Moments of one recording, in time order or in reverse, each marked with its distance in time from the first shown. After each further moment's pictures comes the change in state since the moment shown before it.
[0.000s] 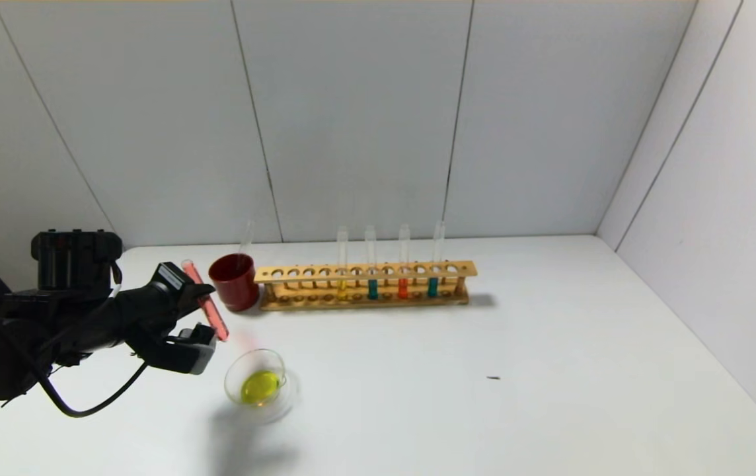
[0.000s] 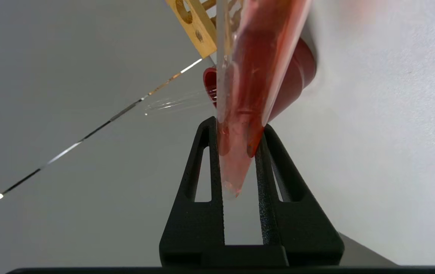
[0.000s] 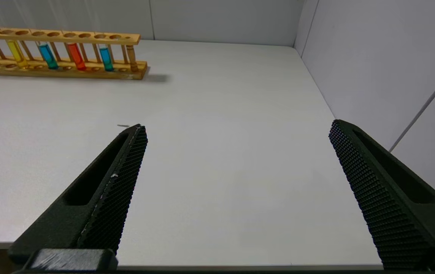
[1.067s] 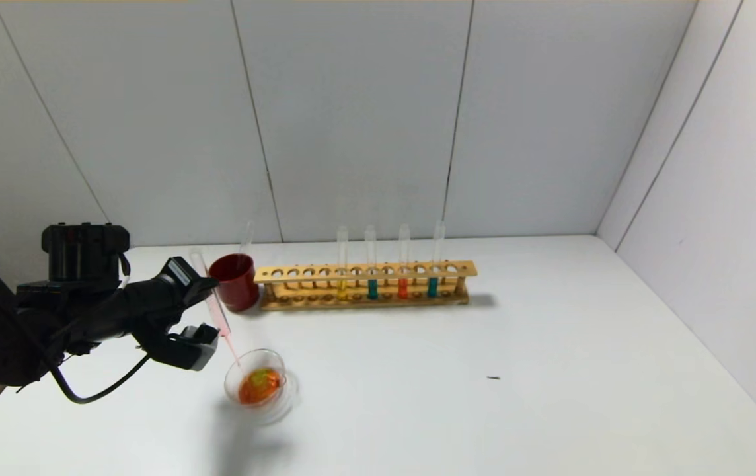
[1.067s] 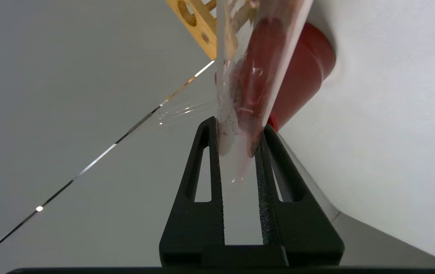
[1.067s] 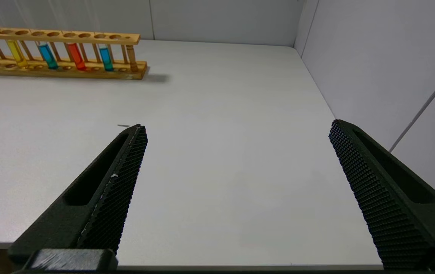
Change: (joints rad) left arm -0.002 0.036 -0.049 0.001 -0.006 0.121; right arm 0.000 0.000 0.000 0.000 0.000 0.000
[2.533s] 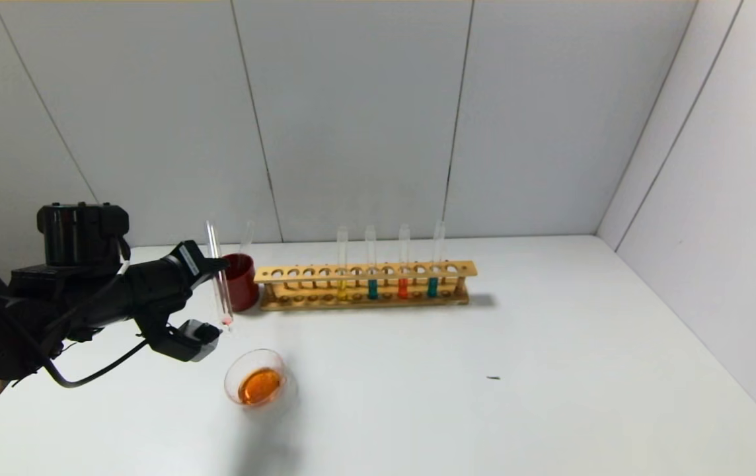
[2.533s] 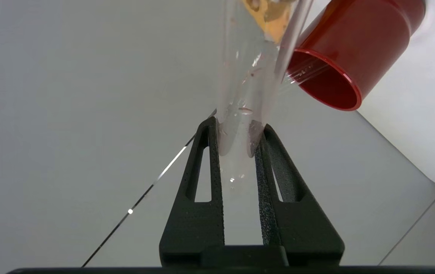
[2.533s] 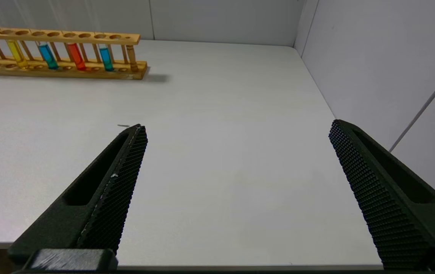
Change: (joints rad) left arm -0.051 -0.053 -0.038 -0.006 -0.005 0.206; right arm 0.000 0.000 0.000 0.000 0.000 0.000
